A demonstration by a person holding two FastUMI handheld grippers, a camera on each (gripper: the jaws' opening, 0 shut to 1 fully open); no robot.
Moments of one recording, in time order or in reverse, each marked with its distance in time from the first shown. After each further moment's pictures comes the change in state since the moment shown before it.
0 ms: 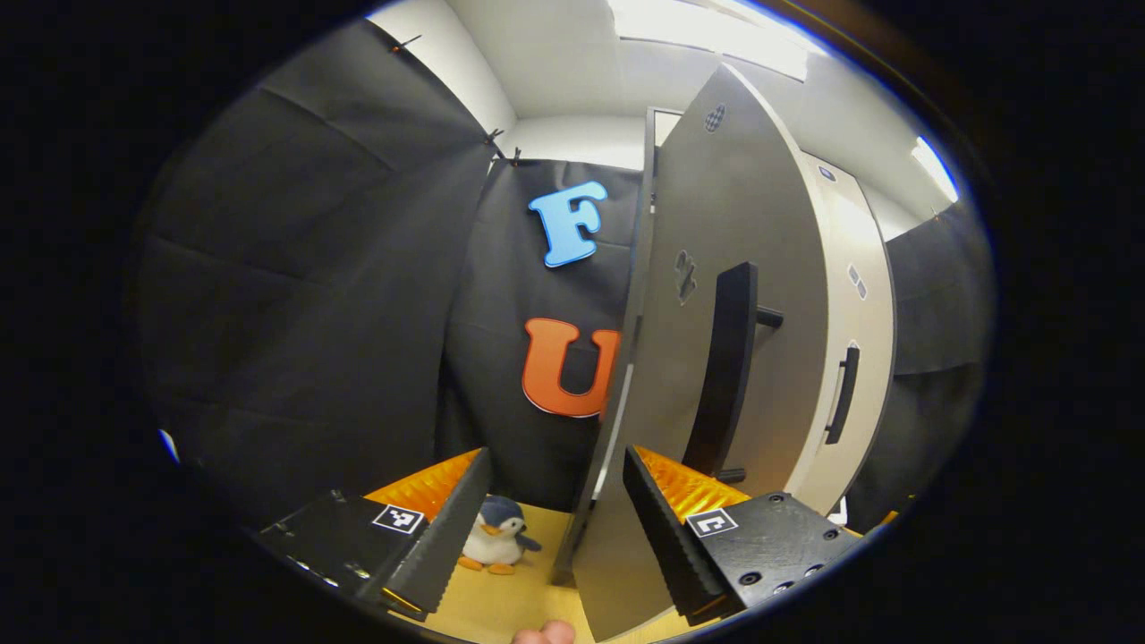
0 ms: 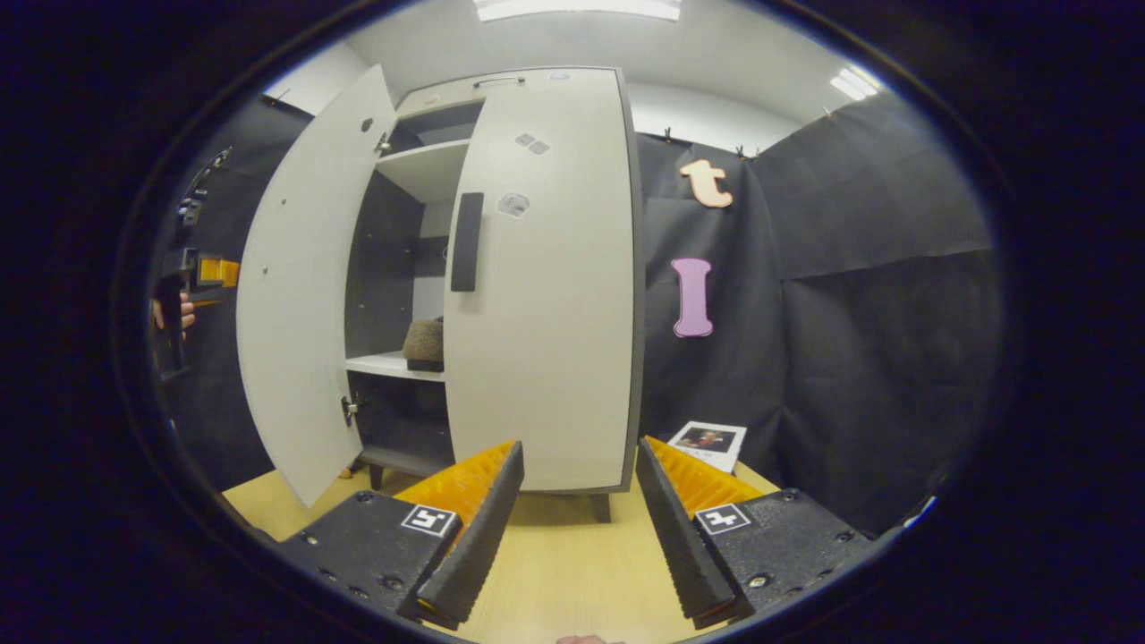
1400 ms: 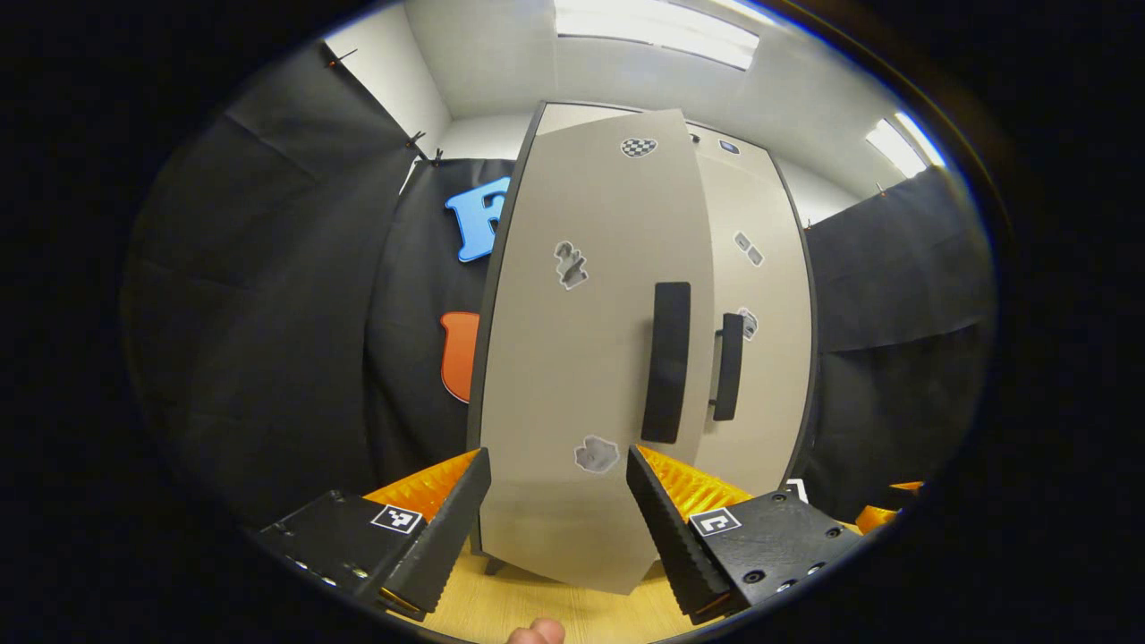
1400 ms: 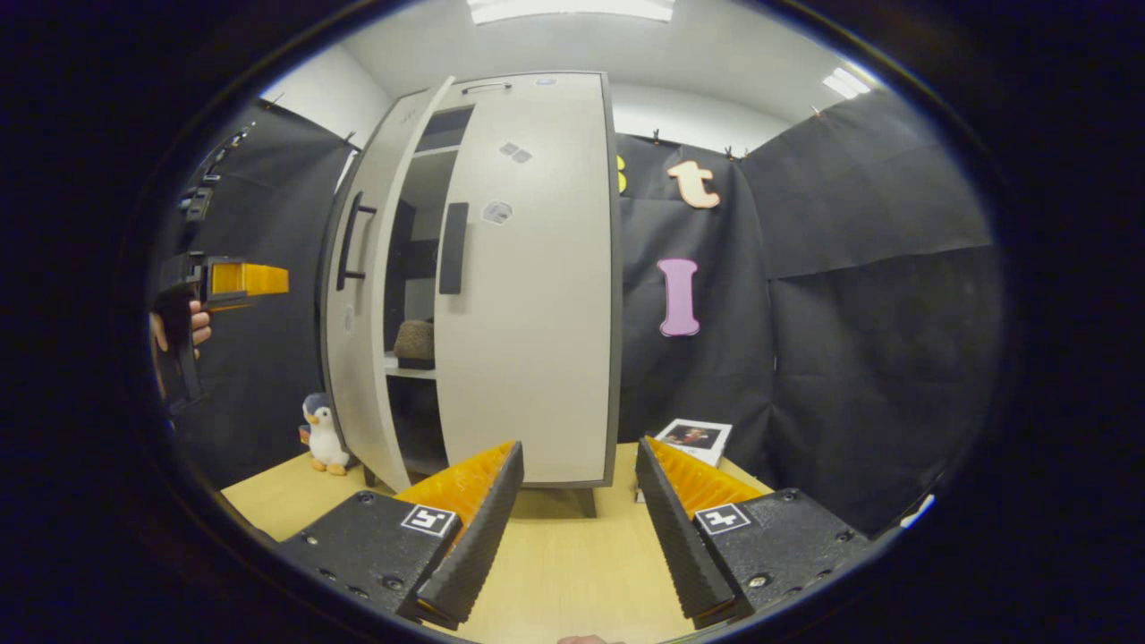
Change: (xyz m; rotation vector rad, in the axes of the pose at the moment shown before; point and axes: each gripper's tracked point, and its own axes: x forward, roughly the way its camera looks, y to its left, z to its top) left arm -0.031 -0.121 -0.038 0.066 0.019 -0.168; right arm -0.020 -0.012 -0.001 -0.003 0.003 0.002
